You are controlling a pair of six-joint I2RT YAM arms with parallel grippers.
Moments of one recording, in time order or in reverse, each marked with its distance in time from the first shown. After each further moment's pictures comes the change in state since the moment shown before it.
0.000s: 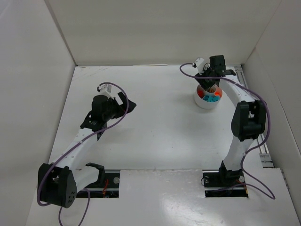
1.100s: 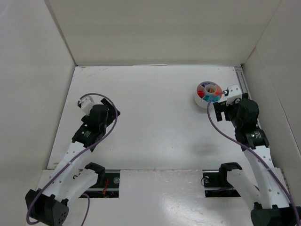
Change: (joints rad) left arm -0.116 -0.245 0.035 -0.459 -0.657 -0.227; right arm -0.008 -1.156 -0.824 0.109 0.190 0.335
